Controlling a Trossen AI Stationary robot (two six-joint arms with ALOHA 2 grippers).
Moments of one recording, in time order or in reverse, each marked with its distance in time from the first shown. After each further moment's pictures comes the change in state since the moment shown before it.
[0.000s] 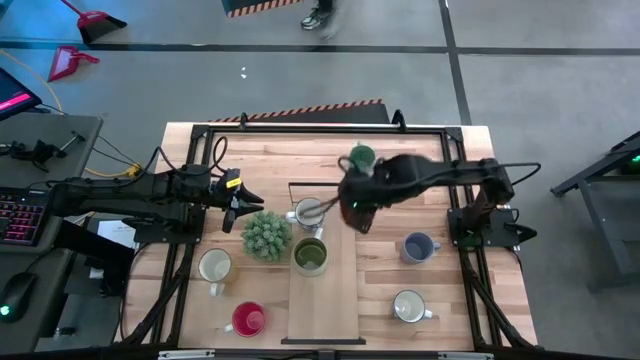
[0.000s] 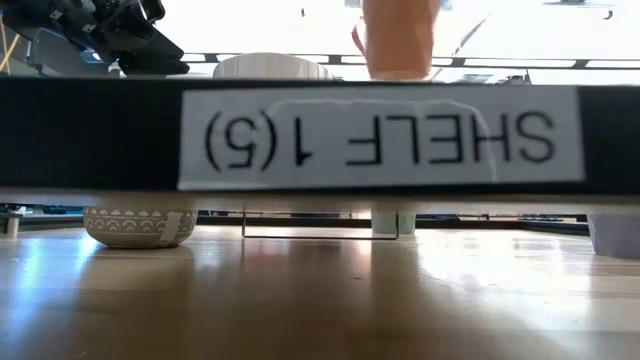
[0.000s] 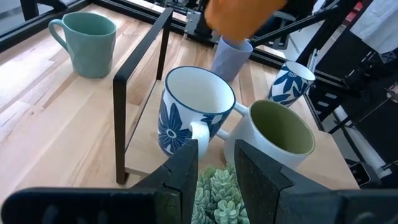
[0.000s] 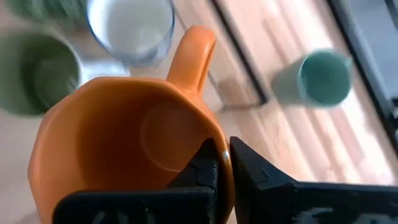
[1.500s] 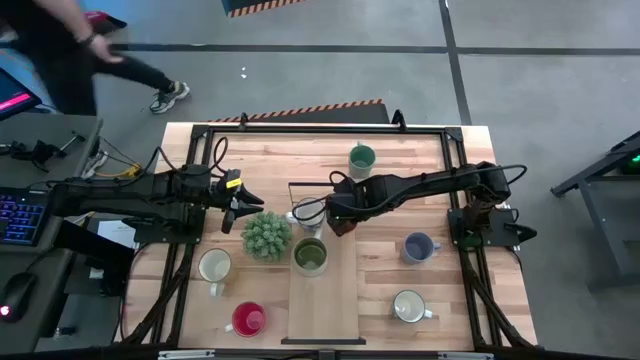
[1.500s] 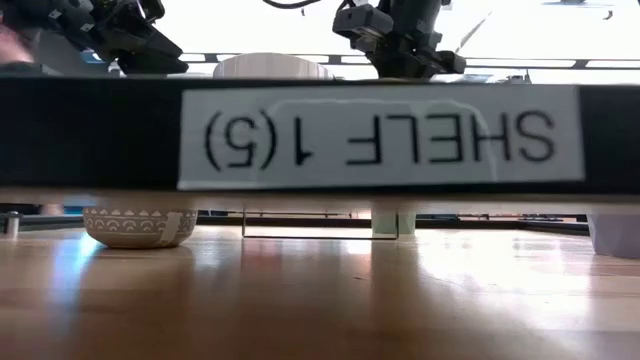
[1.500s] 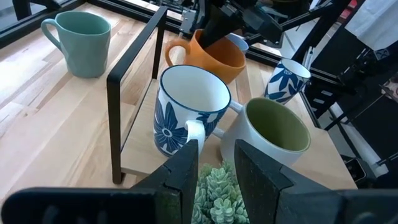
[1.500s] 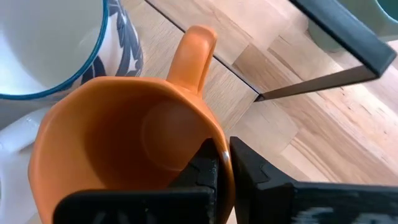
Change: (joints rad) left arm 0.000 0.000 0.000 -0.001 0.019 0.008; right arm -0.035 0.023 -0.396 0.376 -0.027 0.395
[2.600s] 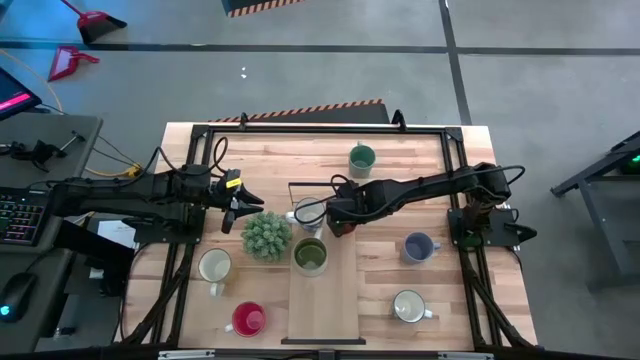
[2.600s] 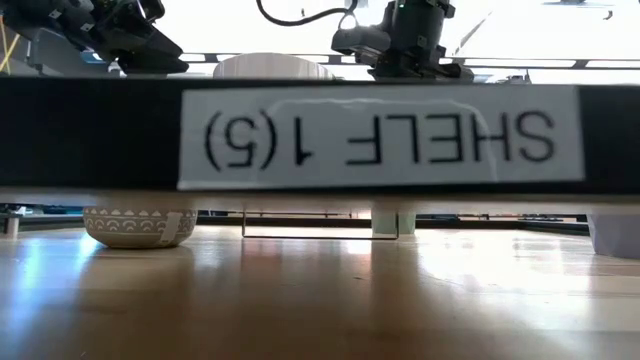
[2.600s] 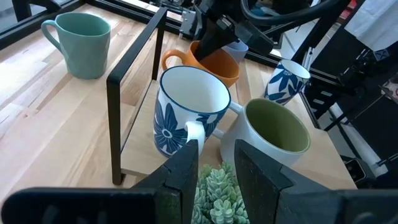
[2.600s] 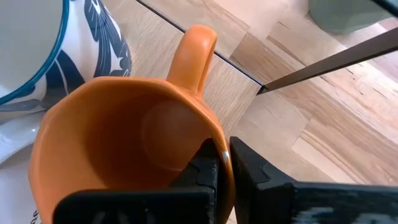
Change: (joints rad) left arm 0.000 0.000 0.000 0.003 0.000 0.001; right arm 0.016 0.000 -0.075 0.066 0.012 0.090
